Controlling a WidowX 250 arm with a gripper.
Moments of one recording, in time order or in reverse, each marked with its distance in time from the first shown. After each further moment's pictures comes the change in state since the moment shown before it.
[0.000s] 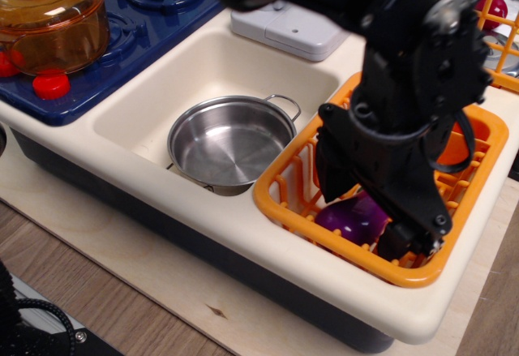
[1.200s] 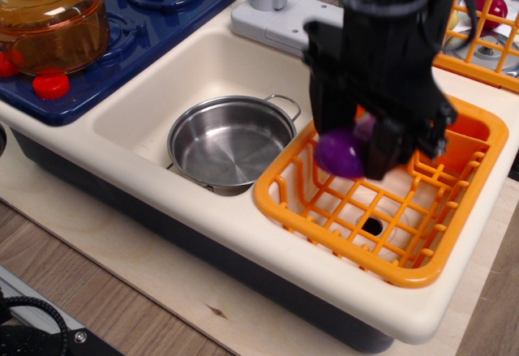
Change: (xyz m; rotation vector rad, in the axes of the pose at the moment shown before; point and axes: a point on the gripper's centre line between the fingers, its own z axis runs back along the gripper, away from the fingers) arm 0.011 0.021 0.056 -0.005 0.074 0.071
